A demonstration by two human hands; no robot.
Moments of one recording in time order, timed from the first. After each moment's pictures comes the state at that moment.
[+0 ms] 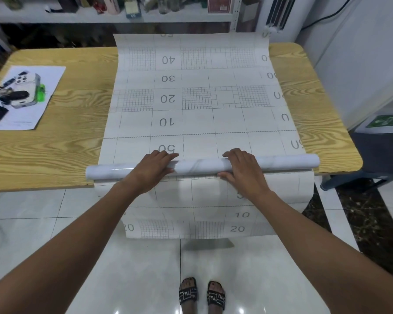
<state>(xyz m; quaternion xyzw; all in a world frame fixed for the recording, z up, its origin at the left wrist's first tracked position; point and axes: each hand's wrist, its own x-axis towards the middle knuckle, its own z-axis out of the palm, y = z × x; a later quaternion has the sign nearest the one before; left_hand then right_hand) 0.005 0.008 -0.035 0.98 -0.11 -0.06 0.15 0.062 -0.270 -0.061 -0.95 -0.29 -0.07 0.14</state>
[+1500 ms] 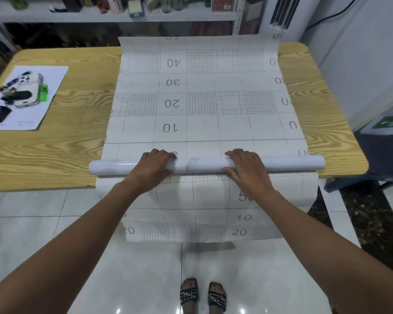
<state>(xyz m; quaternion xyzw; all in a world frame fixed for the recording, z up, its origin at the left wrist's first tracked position) 0.009 0.010 -0.032 0.98 -0.09 -0.04 0.16 0.071 -0.273 -0.058 -0.95 -0.28 -0.05 0.12</state>
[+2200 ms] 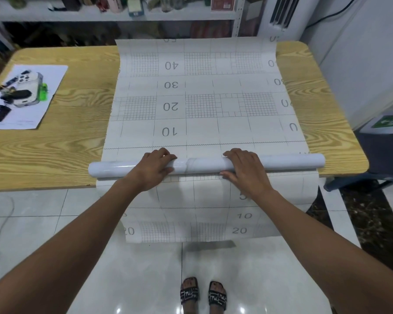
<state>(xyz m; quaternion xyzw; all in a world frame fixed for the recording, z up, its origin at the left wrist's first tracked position) 0.011 0.015 -0.034 0.98 -0.08 -0.10 0.18 0.069 -0.270 -0.063 -0.94 -0.31 -0.08 0.11</state>
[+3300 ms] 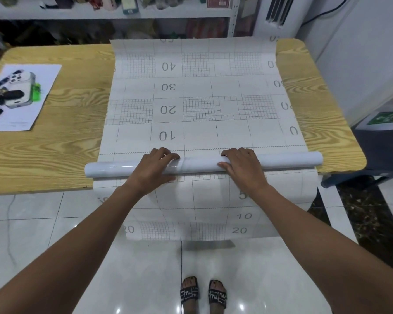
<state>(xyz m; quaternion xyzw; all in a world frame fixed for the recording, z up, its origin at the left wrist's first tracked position) 0.010 0.011 -0.050 0.98 -0.11 0.00 0.17 0.072 -0.256 -0.057 -0.96 -0.26 -0.04 0.13</state>
